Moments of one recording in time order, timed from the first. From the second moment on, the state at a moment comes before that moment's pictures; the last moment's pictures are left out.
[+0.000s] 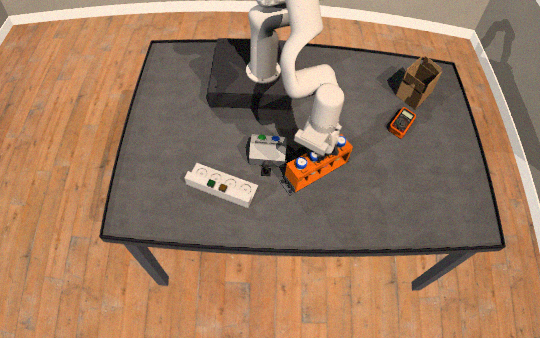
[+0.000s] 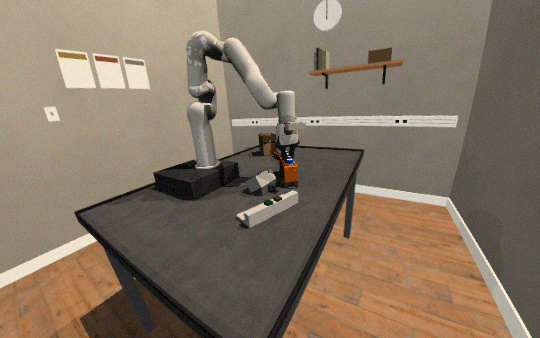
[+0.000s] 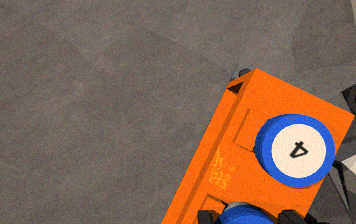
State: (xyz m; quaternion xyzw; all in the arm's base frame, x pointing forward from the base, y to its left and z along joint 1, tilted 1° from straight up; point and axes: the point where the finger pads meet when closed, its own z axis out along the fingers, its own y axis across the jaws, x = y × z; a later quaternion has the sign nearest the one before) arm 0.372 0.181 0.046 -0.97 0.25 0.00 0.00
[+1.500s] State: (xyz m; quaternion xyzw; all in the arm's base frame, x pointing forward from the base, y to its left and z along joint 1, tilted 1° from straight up) arm 0.372 0.181 0.046 -0.84 0.54 0.00 0.00
